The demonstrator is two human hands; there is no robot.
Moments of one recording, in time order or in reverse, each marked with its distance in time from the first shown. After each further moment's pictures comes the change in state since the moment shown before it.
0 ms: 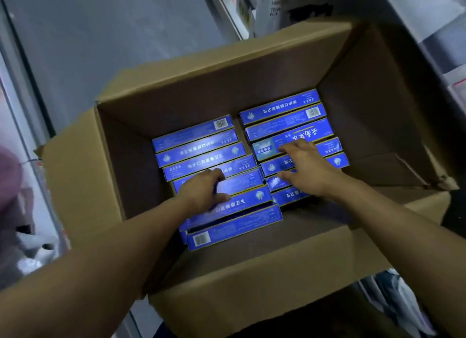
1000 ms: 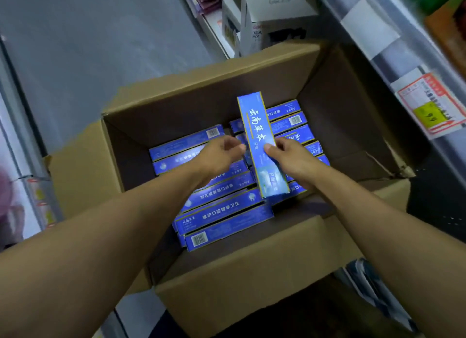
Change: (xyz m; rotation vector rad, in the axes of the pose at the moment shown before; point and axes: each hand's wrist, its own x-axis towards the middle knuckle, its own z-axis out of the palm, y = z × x) left_hand -0.008 0.075 -0.060 -0.791 0.111 0.041; right_hand -0.013 -0.033 -0.012 0.826 0.123 0.146
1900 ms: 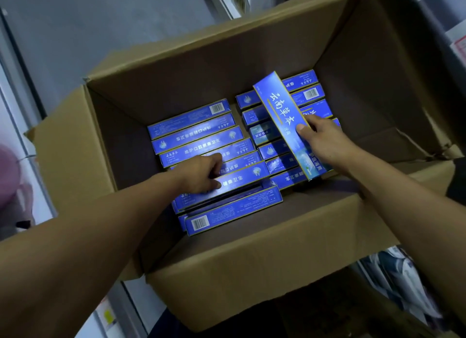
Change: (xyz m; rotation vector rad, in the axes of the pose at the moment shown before) left_hand 0.004 -0.091 -0.022 0.826 -0.261 0.075; right_hand 0.019 0.046 -0.030 -0.229 0.084 -0.118
